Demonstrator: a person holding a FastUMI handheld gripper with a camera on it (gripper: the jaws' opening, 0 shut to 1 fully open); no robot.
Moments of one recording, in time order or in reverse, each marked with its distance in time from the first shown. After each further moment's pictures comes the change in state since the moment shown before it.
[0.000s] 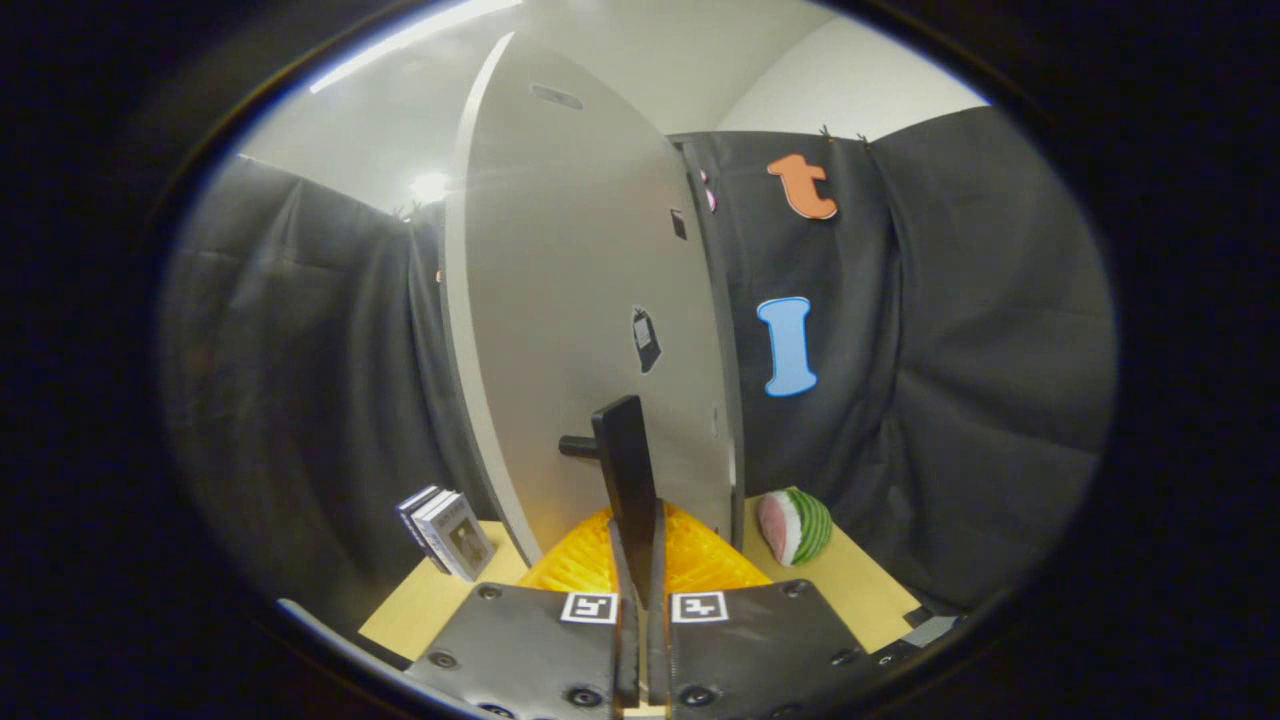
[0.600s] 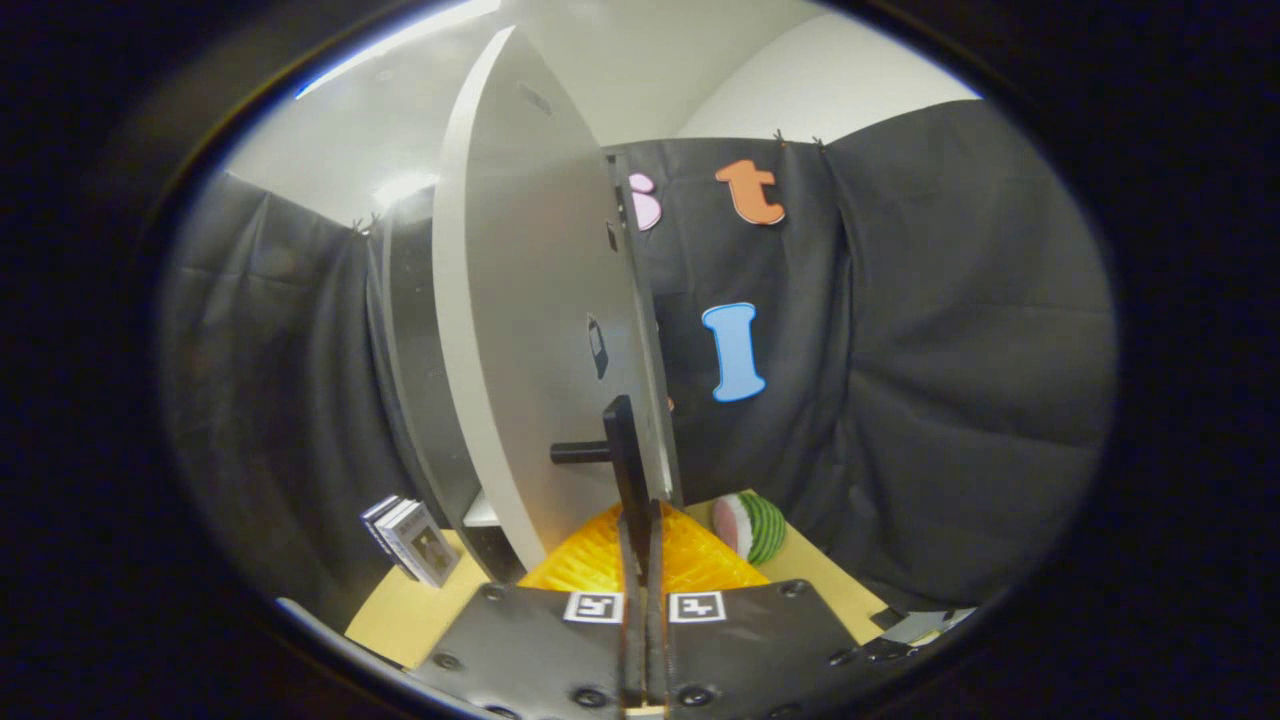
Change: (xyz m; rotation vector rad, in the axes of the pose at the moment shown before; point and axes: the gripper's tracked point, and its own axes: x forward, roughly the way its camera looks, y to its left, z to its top) arm -0.021 -0.071 0.010 0.021 -0.032 -0.115
